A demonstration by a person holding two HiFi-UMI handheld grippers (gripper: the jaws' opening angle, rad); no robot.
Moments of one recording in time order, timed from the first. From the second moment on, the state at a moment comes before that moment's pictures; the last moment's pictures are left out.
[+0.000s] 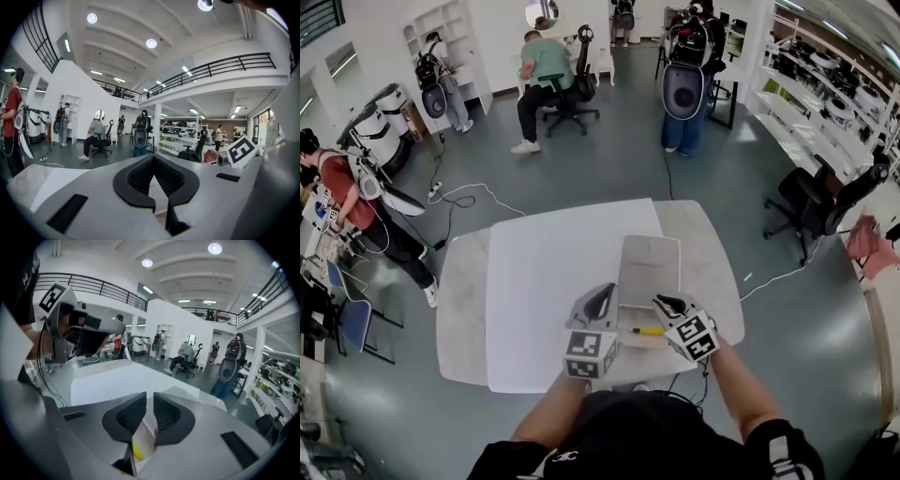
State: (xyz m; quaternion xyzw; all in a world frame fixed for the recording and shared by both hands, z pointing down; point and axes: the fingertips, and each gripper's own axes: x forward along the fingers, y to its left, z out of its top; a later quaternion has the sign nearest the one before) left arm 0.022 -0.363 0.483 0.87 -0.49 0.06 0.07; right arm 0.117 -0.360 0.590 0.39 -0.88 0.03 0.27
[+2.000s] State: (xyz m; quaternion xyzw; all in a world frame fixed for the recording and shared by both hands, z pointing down) left arm -0.039 -0.385 0.494 0.84 -0.52 0.08 0.09; right arm 0.090 -0.333 0.768 0.09 -0.77 0.05 0.62
